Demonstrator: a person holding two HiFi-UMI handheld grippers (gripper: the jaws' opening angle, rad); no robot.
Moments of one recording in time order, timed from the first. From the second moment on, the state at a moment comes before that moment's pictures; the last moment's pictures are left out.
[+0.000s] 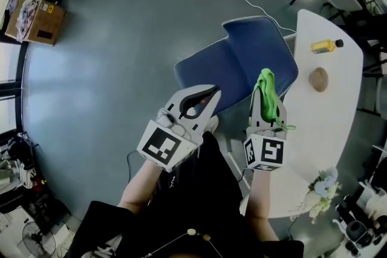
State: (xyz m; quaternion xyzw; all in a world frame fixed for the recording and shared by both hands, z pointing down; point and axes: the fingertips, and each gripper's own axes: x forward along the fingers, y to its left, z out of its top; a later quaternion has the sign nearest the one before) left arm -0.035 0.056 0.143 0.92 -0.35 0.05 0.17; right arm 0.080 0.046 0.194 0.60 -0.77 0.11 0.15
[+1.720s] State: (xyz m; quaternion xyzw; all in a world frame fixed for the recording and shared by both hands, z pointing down) left arm -0.076 -0.053 0.328 0.88 -0.40 0.08 0.24; right arm 0.179 -0.161 0.335 0.76 -0.59 -0.04 0.26
